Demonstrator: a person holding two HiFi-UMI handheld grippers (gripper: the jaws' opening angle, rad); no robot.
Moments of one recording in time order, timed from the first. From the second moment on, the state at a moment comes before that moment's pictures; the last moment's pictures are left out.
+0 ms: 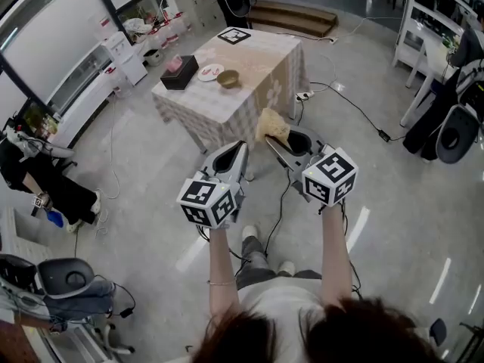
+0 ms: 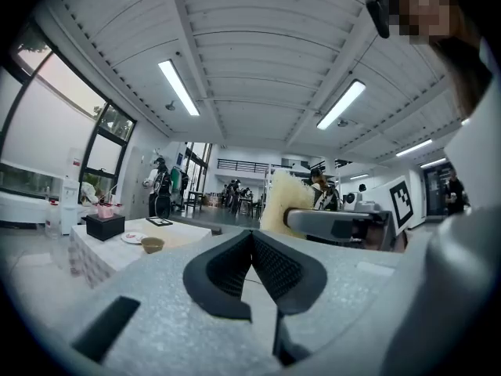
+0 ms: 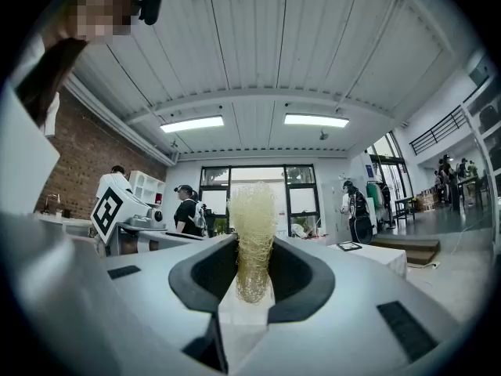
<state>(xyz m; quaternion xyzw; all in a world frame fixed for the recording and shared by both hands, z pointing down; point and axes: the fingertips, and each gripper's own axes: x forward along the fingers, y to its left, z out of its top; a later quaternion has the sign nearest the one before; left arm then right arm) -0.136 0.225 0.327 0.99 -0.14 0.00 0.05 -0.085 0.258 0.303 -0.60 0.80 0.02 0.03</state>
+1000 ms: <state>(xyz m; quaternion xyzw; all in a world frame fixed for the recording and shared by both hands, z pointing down) -0.087 0.081 0.330 0.99 -0.14 -0.02 0.10 -0.034 0.106 0.313 -0.58 0.81 -0.02 0.04</state>
